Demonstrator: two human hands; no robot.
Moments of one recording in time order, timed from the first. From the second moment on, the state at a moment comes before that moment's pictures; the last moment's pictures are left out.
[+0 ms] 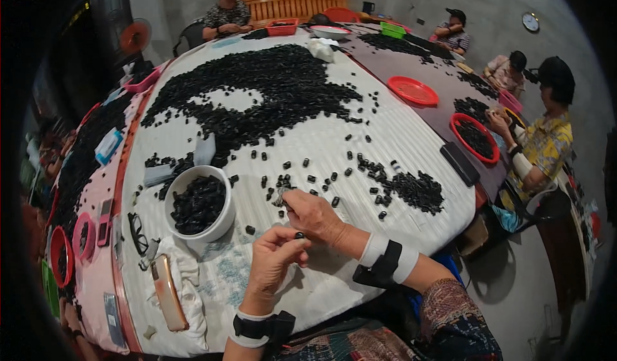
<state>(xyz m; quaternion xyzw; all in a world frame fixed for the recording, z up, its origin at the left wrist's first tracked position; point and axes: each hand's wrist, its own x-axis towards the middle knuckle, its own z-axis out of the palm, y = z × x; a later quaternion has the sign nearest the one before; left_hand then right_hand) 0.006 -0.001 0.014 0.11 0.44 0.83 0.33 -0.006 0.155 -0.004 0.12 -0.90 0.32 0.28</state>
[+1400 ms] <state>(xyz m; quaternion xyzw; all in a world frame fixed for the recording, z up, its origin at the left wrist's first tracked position) 0.012 0.009 0.001 0.11 0.54 0.79 0.28 0.060 0.158 0.020 0.09 -0.85 0.39 0.33</state>
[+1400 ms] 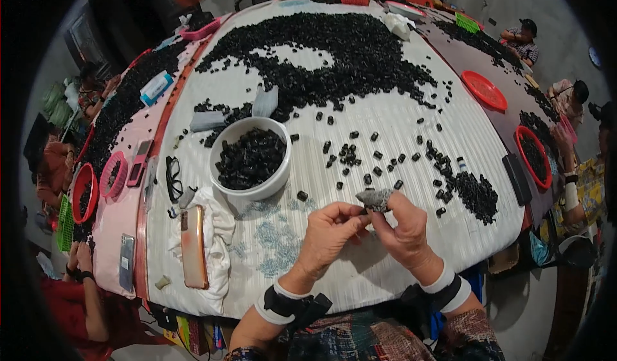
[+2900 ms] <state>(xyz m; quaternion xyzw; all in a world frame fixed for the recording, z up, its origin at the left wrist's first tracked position) 0.008 0.007 -0.005 0.05 0.48 0.81 0.33 0.062 0.150 0.014 0.15 -0.91 0.27 0.29</state>
